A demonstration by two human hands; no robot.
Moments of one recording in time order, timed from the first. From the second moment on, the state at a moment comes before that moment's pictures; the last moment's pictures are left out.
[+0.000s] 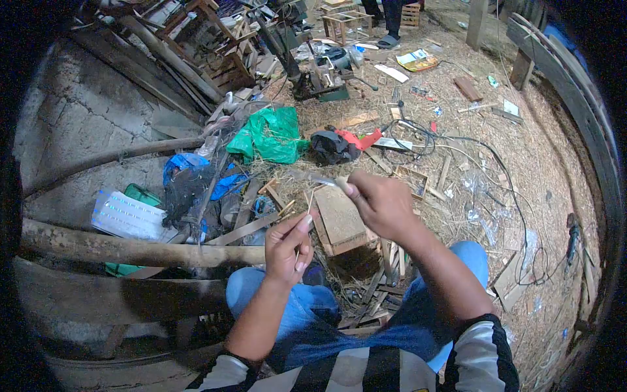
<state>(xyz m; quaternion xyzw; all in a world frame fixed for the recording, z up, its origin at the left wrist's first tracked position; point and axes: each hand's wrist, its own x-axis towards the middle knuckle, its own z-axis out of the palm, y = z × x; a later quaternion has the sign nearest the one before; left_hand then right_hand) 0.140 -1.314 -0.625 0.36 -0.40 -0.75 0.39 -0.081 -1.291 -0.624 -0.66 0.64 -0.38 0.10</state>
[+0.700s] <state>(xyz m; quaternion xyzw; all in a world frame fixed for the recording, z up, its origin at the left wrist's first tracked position) 0.142 -1.317 -0.632 0.37 -0.41 -0.73 0.39 -0.093 -1.302 -0.639 -0.63 0.69 -0.35 0.09</state>
